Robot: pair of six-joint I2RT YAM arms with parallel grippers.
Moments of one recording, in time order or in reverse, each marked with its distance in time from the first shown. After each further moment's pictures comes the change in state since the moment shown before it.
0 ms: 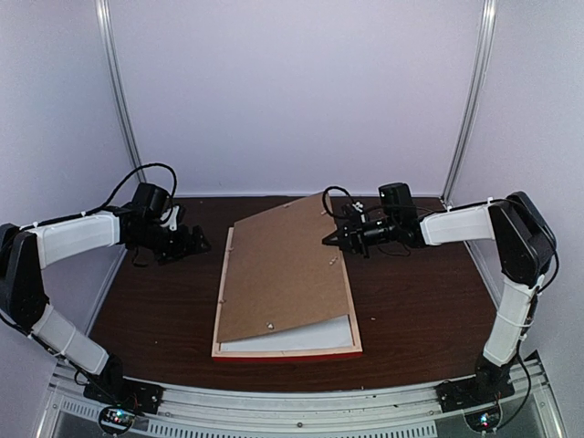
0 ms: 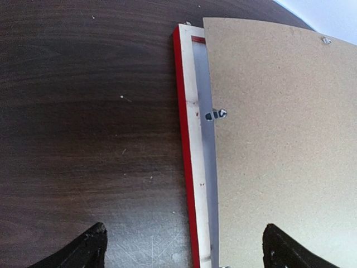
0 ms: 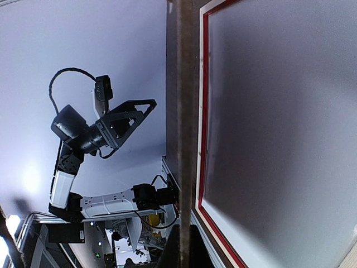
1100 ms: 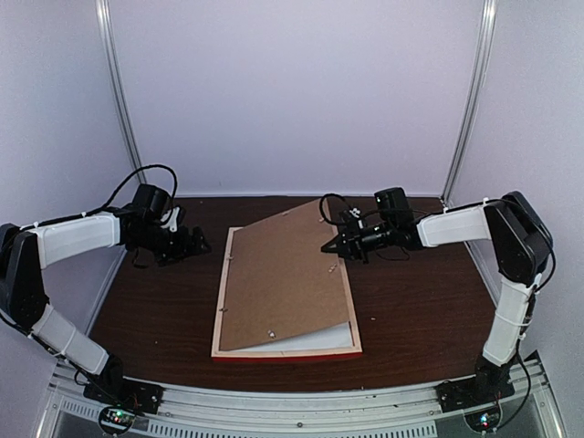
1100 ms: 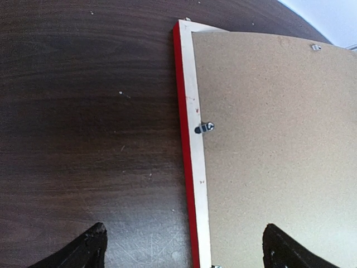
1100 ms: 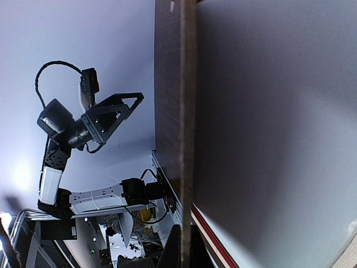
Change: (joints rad) left arm 0.000 0.000 -0.007 0.000 0.008 0.000; right arm 0.014 0.021 0.000 -0.061 0.002 -0.072
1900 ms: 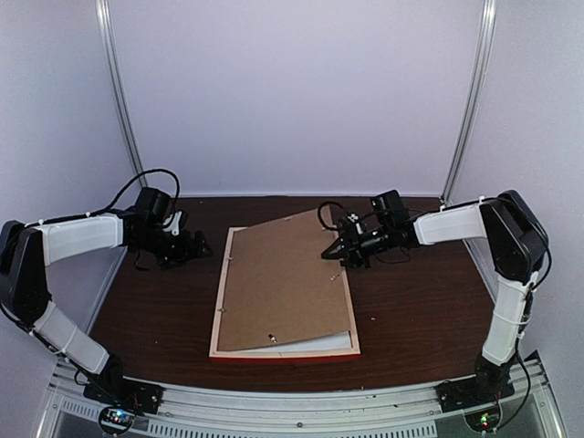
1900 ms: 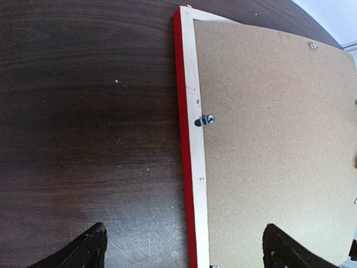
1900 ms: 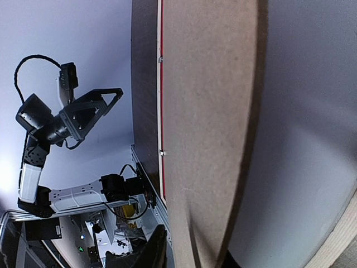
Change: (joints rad) left arm 0.000 0.027 -0.011 0.009 0.025 -0.006; right arm 0.000 0.031 0.032 -0.144 0.027 -0.123
